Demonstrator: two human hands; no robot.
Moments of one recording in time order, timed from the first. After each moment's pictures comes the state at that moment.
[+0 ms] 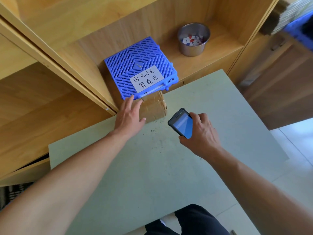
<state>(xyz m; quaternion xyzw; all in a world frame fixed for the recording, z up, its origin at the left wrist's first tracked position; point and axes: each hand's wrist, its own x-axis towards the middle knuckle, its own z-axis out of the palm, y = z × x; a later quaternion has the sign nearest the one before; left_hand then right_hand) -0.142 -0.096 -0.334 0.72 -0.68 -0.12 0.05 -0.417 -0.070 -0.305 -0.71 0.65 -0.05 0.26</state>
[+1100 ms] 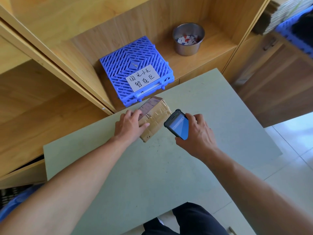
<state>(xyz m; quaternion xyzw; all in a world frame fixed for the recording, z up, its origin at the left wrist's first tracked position) -0.156 -0.073 -0.344 0.76 -0.63 -0.18 0.02 -0.416 -0.057 -0.305 -0.71 0.65 -0.06 0.25</state>
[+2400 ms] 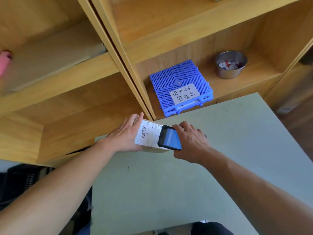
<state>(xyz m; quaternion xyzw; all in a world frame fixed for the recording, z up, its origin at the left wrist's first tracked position) -0.030 0.013 -0.220 0.69 -0.70 -0.16 -0.08 -0.299 -0.041 -0.244 -0.88 0.43 0.00 0.21</state>
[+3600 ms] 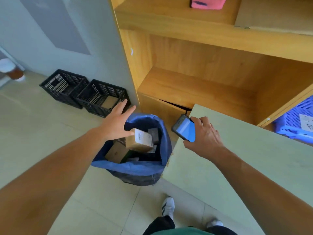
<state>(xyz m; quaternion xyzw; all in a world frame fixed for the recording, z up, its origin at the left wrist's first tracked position) 0.256 0.507 -0.232 0.90 -0.42 -0.11 0.05 0.013 0.251 -0.211 -0.95 0.26 0.02 0.19</state>
